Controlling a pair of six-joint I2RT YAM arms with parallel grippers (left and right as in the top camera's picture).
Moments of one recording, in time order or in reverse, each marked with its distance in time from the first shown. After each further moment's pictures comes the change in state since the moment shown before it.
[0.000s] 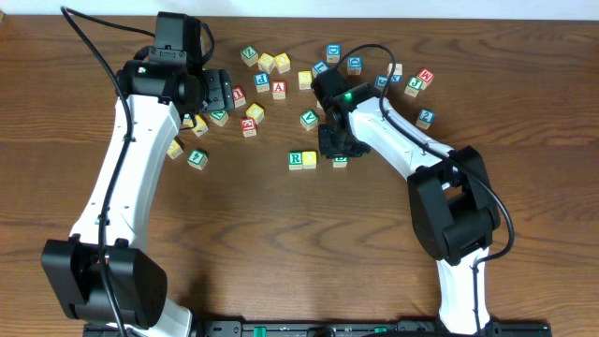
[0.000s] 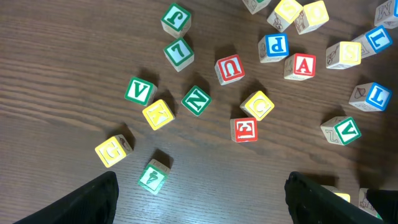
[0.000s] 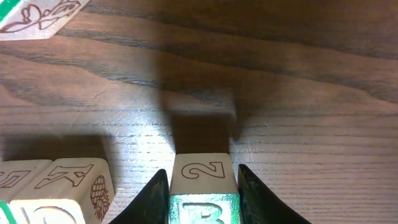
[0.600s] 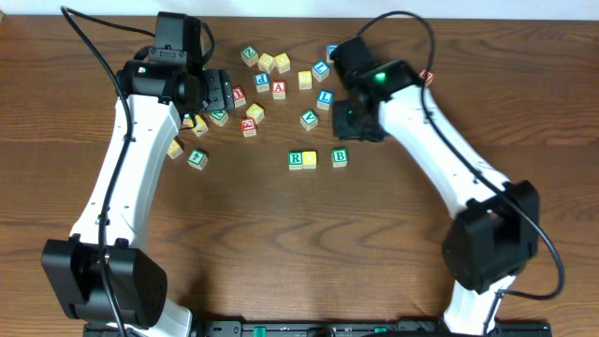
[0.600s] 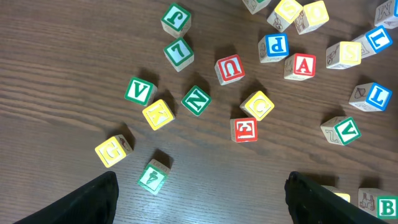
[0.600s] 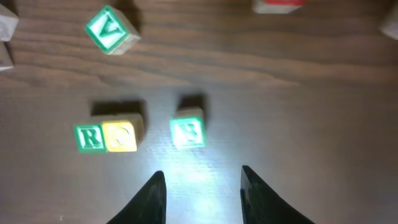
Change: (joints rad) left arm 0.000 0.000 0.000 0.000 0.000 0.000; right arm -0.043 -0.206 0.105 -0.205 -0.003 0.000
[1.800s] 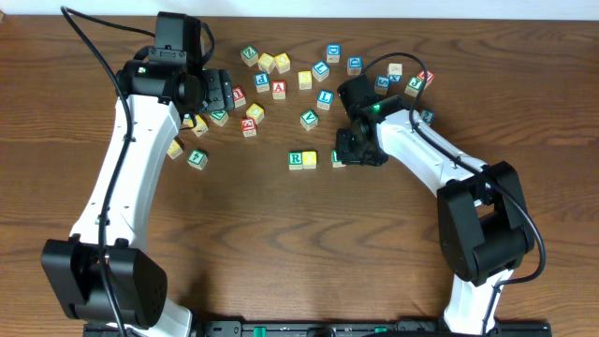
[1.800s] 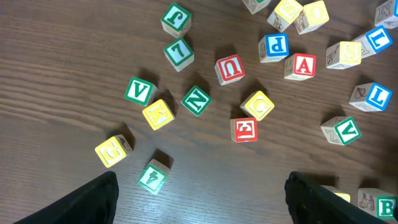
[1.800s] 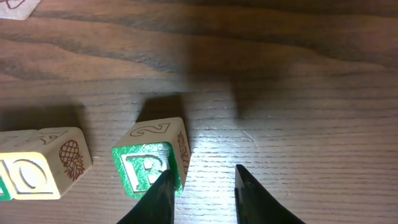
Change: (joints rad) left arm 0.000 0.000 0.000 0.000 0.000 0.000; right arm -0.025 0.041 -0.335 0.336 -0.079 0.005
